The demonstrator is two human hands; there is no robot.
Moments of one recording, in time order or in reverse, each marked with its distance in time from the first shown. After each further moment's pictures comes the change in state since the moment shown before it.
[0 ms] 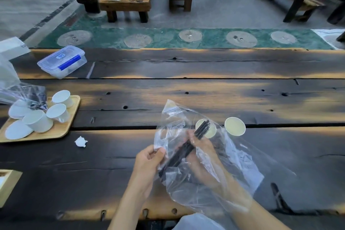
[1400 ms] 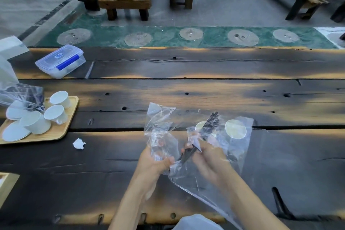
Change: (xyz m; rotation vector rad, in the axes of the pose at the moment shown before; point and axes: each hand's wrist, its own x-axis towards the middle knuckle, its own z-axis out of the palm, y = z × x) left_hand 0.007 0.010 0.012 -0.059 -0.093 0.003; right_hand 0.016 -0.013 -0.038 0.009 0.168 0.247
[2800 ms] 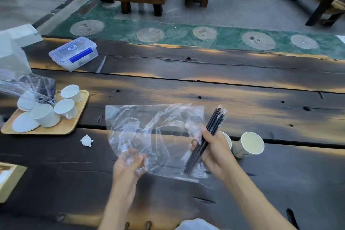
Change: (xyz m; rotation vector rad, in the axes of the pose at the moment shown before) left_hand 0.034 -0.018 -0.089 -0.338 0.414 0.019; right_hand 0.047 -0.018 0.045 -0.163 -0.048 -0.203
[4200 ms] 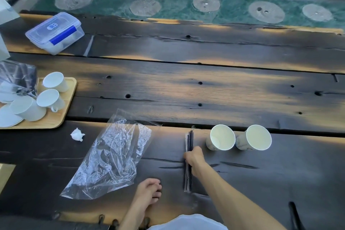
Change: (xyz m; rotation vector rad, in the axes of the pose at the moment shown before) left_hand 0.035 -0.129 -0.023 0.605 -0.018 -0.492; right_hand 0.102 0.127 -0.073 -0.864 0.504 0.437
